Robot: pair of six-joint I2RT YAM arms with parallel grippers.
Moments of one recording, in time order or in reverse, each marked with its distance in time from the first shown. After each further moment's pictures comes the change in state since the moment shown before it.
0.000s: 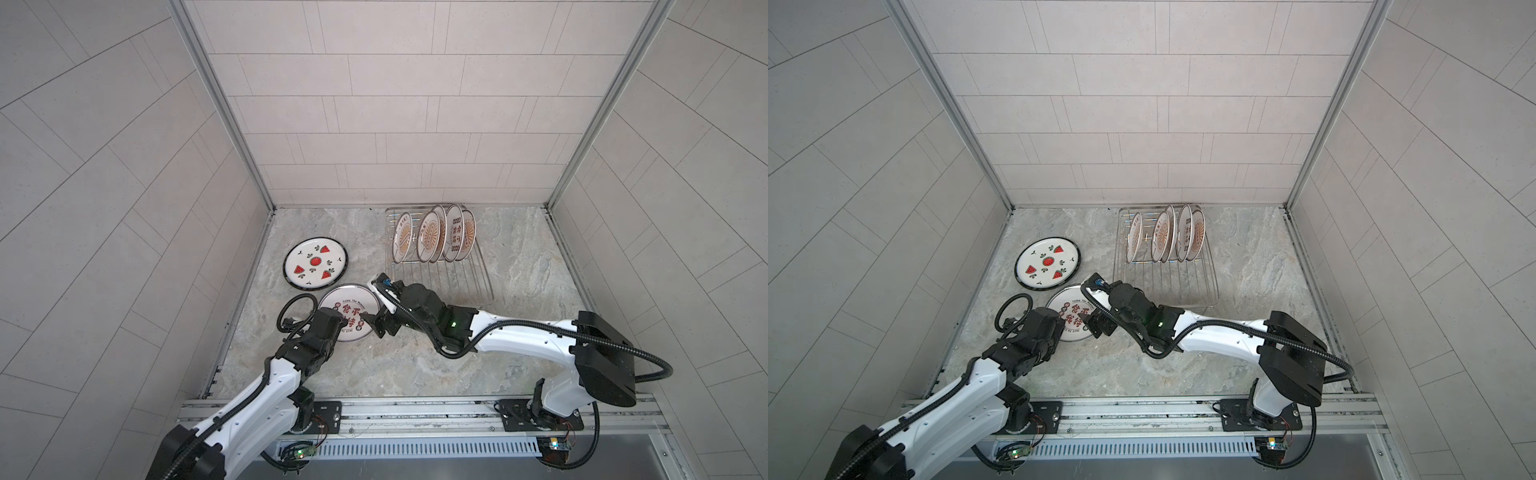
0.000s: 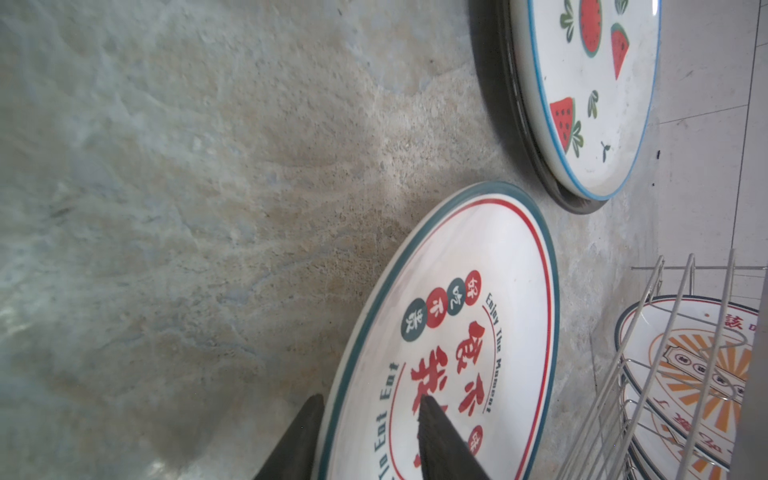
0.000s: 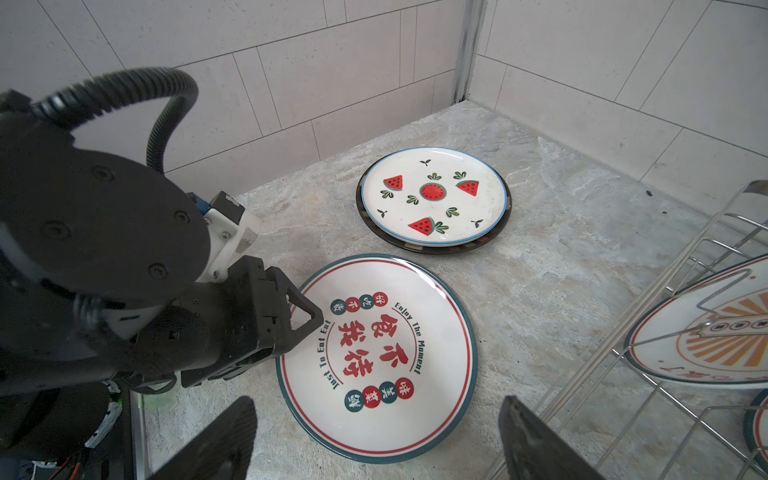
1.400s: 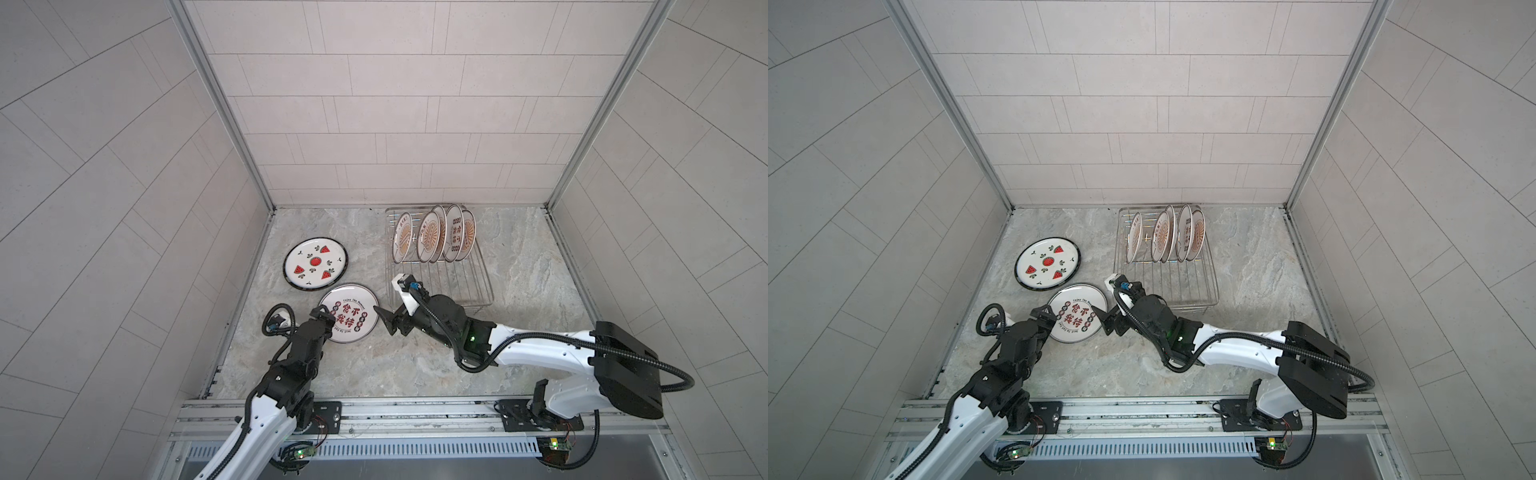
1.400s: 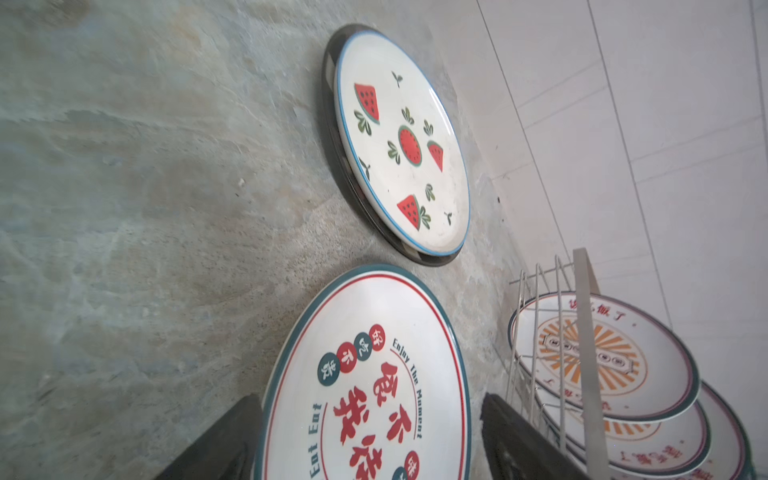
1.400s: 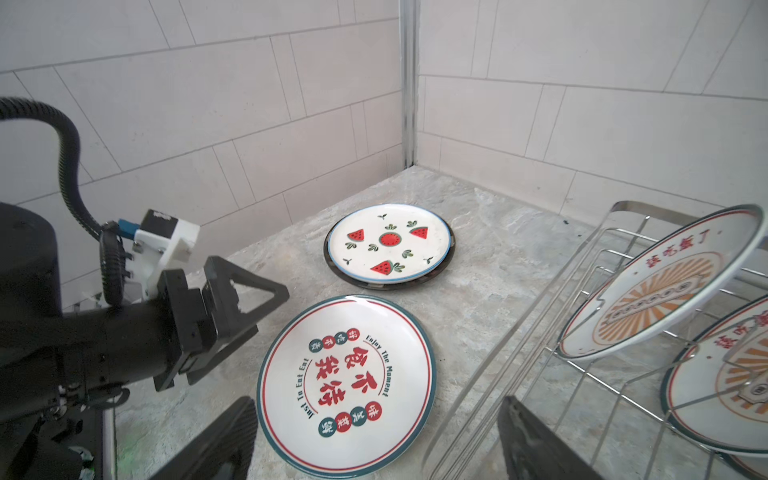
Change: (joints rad) left arm 0.030 -0.394 -0.135 0.117 -0.104 0.354; right arm 0.000 -0.158 -0.256 0.315 0.146 0.044
